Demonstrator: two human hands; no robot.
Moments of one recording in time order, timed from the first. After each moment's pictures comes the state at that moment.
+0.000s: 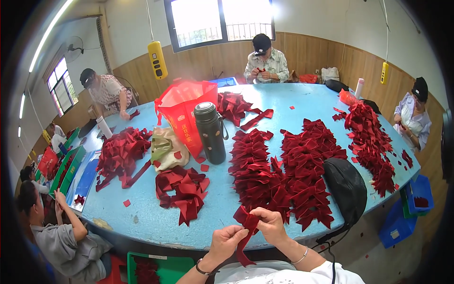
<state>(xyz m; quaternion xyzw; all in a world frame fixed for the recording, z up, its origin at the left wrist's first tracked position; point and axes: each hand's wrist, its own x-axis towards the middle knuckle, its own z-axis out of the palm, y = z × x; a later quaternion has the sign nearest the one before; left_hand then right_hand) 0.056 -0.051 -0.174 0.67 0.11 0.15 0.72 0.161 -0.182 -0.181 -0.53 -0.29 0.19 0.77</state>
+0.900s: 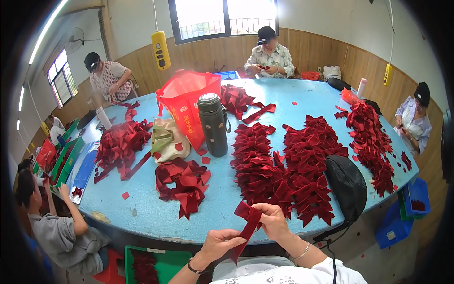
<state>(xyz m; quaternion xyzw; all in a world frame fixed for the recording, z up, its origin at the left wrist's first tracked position) 0.028 -0.025 -0.181 0.72 0.05 0.04 0.70 0.166 -0.180 -0.195 -0.40 -0.20 0.33 0.83</state>
